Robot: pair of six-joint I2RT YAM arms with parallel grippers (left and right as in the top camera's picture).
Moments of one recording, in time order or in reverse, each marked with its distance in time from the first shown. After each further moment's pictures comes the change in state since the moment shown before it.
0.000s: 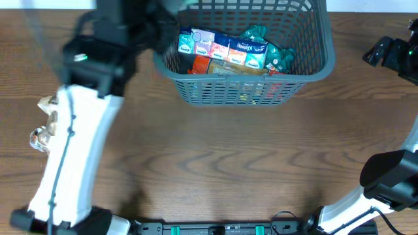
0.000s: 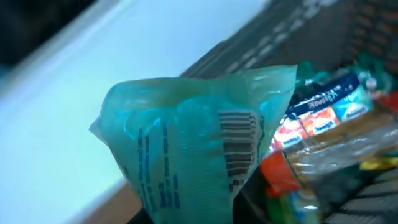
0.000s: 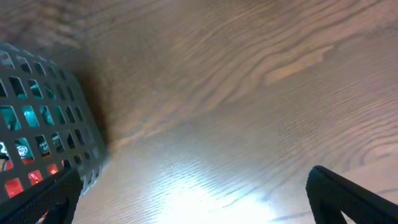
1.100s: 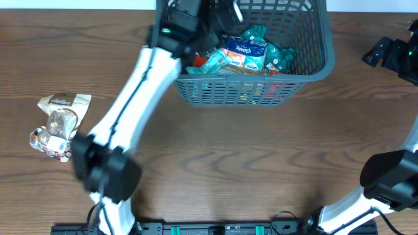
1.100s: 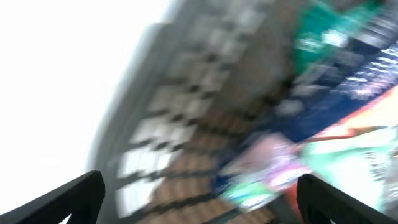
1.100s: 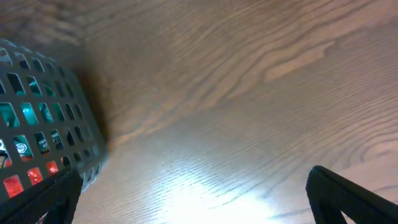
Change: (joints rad) left arm -0.072 0.281 -0.007 0.195 -0.127 0.210; right arm 0.000 0.000 0.000 -0.010 0.000 0.000
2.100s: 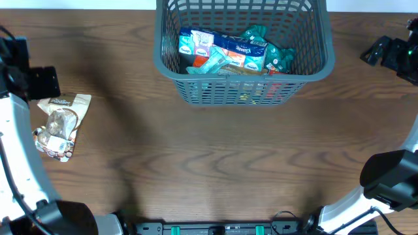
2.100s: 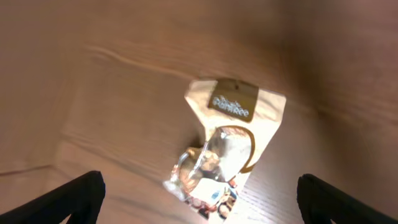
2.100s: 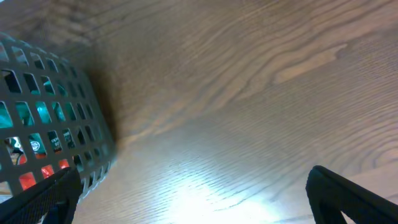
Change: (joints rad) left arm 0.882 -0.367 -0.444 -0.314 -0.026 -0.474; right arm 0.000 0.000 0.000 0.005 -0.035 0.000
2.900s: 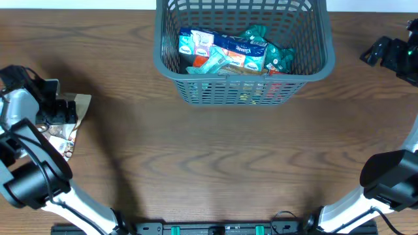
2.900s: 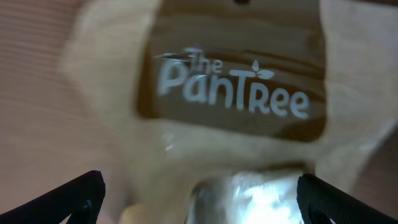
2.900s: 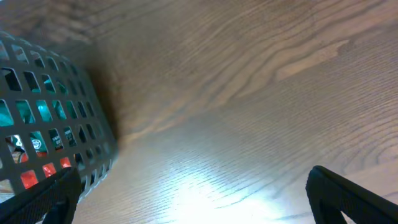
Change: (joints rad) left arm 0.106 0.424 -0.201 0.298 0.101 0.180; right arm 0.000 0.000 0.000 -0.009 -0.003 0.008
